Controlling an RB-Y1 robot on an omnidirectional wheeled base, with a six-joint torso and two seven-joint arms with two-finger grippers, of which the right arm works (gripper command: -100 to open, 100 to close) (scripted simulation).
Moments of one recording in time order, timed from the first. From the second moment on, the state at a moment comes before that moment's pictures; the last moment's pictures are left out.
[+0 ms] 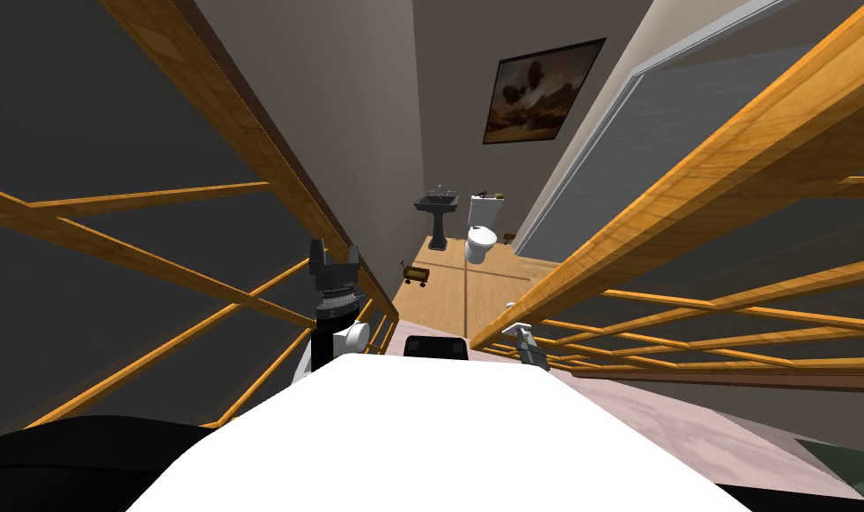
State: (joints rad) arm 0.44 -0.10 -0.42 -0.96 0.34 -1.12 0.73
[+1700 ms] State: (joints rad) arm 0.44 -0.13 -0.26 -1.01 0.03 -1.09 0.31
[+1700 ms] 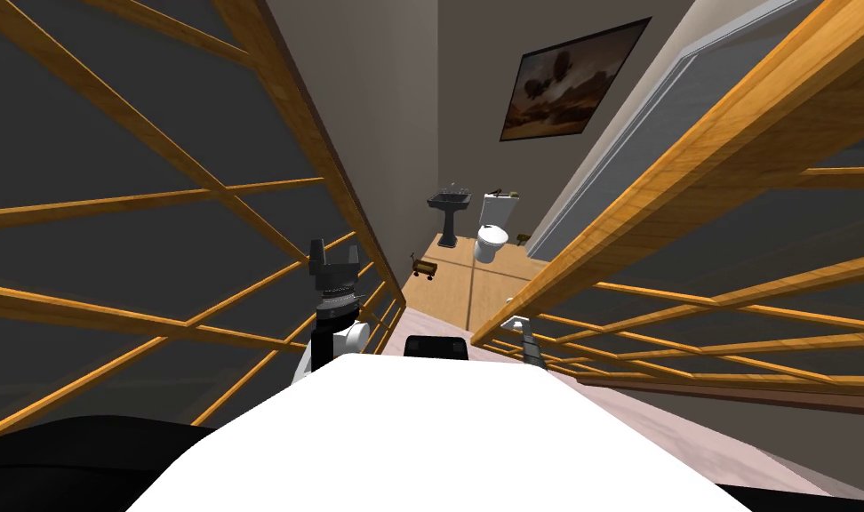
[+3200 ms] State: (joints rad) arm 0.42 -0.17 -0.10 -1.03 -0.28 -1.06 -0.06
